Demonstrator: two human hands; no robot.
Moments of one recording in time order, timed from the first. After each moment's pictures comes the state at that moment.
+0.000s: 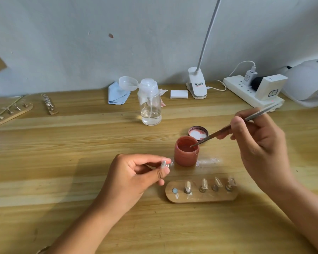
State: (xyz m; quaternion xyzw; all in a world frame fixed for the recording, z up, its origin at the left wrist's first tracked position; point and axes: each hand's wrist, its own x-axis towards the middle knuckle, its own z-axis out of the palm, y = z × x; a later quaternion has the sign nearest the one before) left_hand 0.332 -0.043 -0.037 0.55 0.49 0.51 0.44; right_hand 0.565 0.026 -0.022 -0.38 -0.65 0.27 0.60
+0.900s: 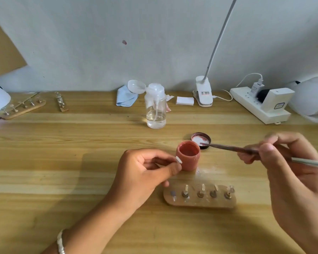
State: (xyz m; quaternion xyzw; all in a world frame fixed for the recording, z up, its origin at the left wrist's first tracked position) left_hand 0.356 -0.040 -0.032 0.53 0.49 0.57 0.41; right_hand 0.589 -0.013 -0.025 -0.27 -0.60 0.37 0.66
